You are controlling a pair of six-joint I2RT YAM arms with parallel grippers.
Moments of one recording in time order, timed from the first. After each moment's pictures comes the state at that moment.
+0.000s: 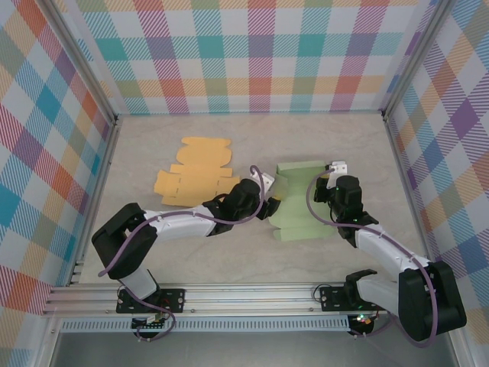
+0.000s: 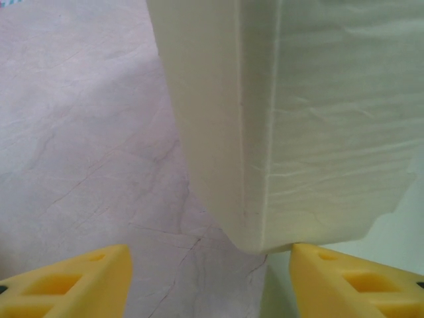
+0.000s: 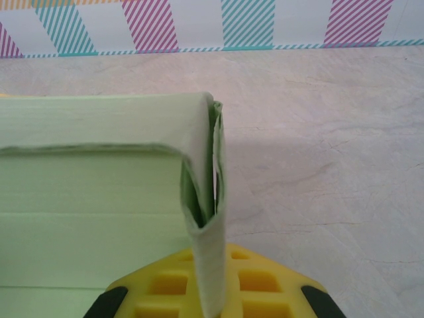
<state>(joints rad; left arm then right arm) -0.92 1.65 0.92 0.19 -0.16 -0.14 0.28 1.09 0.43 0.27 0.07 0.13</state>
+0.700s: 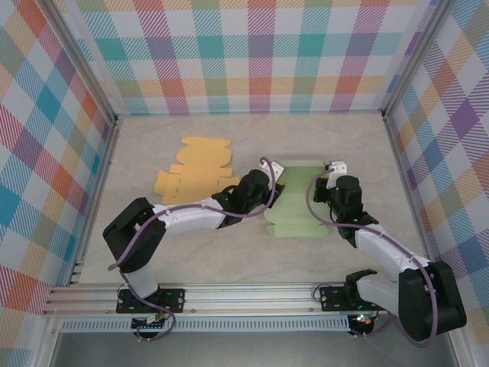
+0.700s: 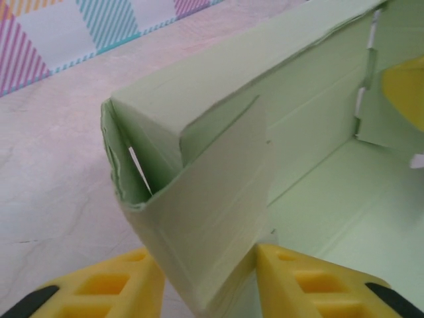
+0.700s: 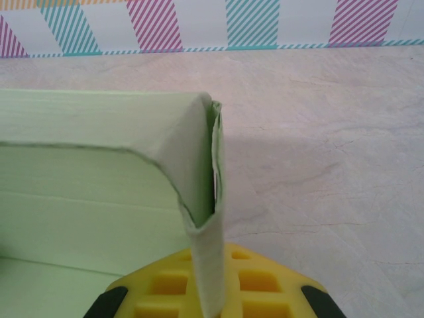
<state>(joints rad) -0.93 1.74 1.07 0.22 -0.29 -0.06 0.28 1.09 0.43 0.27 0.06 0.13</state>
